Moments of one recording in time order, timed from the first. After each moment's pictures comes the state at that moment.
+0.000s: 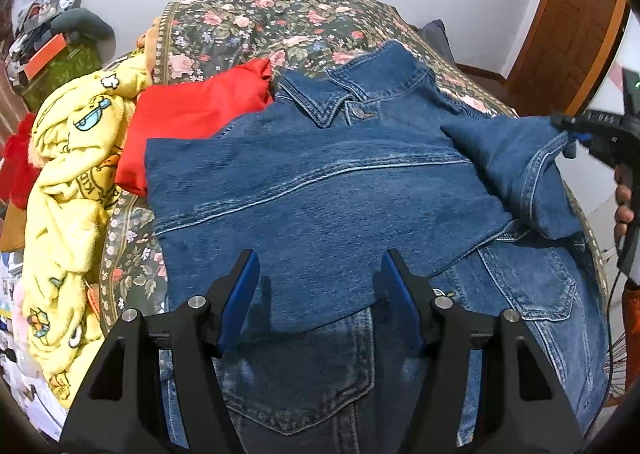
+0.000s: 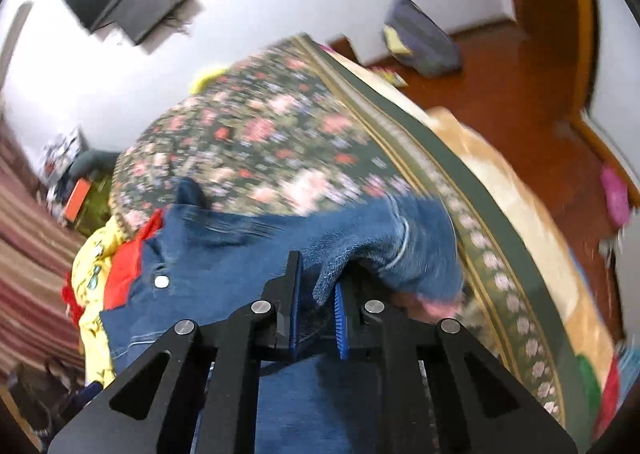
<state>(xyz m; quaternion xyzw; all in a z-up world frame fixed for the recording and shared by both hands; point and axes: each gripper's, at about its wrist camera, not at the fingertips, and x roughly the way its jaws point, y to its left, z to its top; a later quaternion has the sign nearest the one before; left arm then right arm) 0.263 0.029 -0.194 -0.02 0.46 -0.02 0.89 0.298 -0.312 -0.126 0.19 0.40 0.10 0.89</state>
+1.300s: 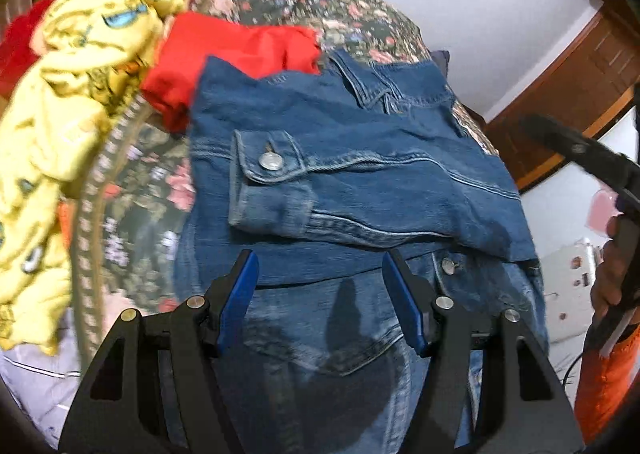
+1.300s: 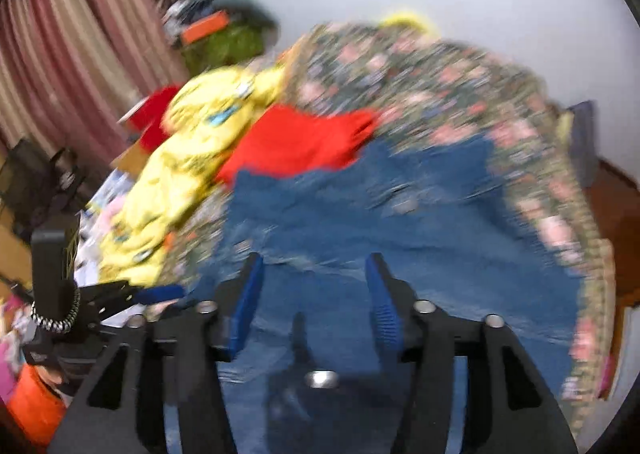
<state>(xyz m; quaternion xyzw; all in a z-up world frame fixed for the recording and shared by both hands) 0.232 0.108 -0.217 -0.20 0.49 -0.06 0.85 0.237 -0.087 -0.092 -0.08 0.42 0.29 0.86</state>
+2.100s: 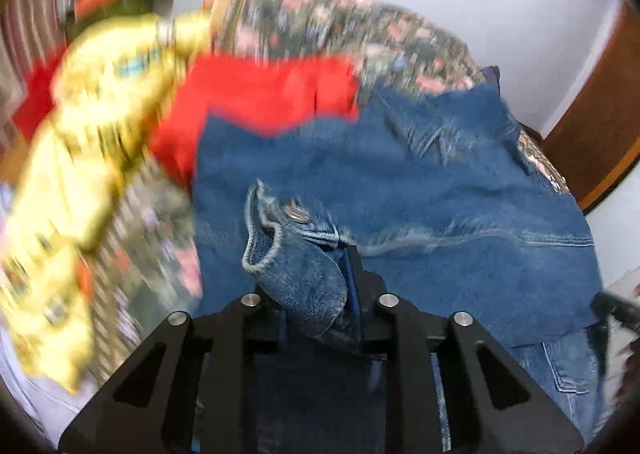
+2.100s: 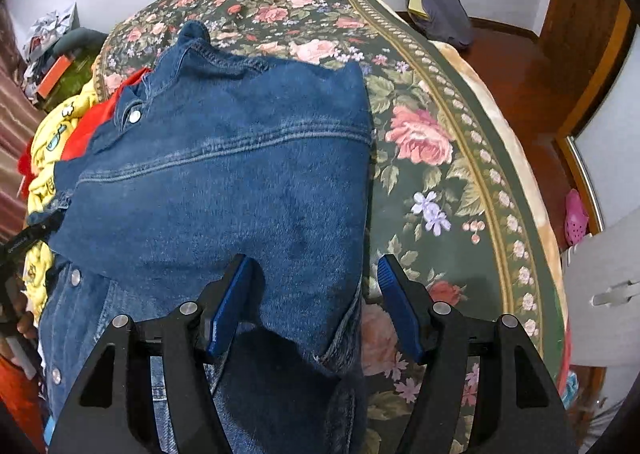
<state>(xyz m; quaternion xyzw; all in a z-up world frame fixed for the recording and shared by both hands) 0.289 0.079 -0.215 -0.10 0.43 0.06 0.90 0.246 -0.278 -0.173 0.04 0.52 0.08 0.85</state>
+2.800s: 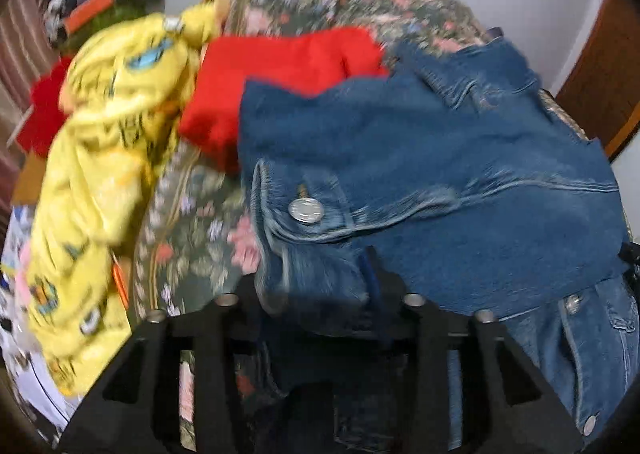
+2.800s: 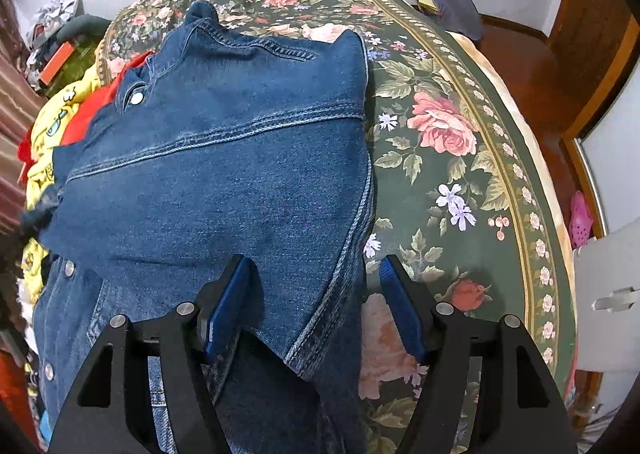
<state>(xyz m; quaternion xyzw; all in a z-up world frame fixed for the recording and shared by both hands) 0.280 0.123 -0.248 -0.06 0.49 0.06 0.87 0.248 -0.277 -0.196 0.04 0.55 0.09 0.83</state>
